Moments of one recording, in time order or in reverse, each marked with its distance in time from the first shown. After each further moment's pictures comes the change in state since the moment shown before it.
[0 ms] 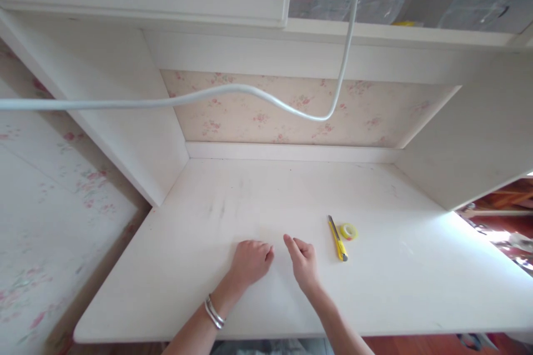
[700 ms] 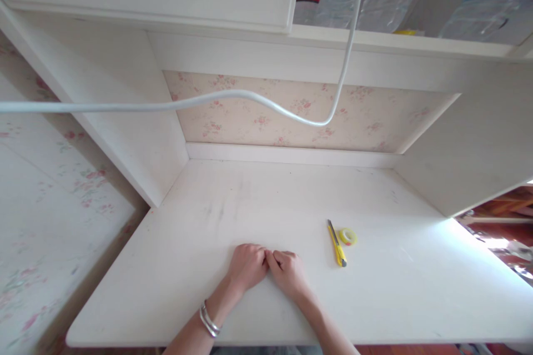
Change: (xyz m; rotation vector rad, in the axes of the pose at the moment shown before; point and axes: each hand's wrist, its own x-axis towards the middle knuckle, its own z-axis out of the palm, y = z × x) left_hand -0.002 -0.004 -0.001 -0.101 0.008 0.021; right_hand -0.007 0.015 0.021 -0.562 -0.224 -0.279
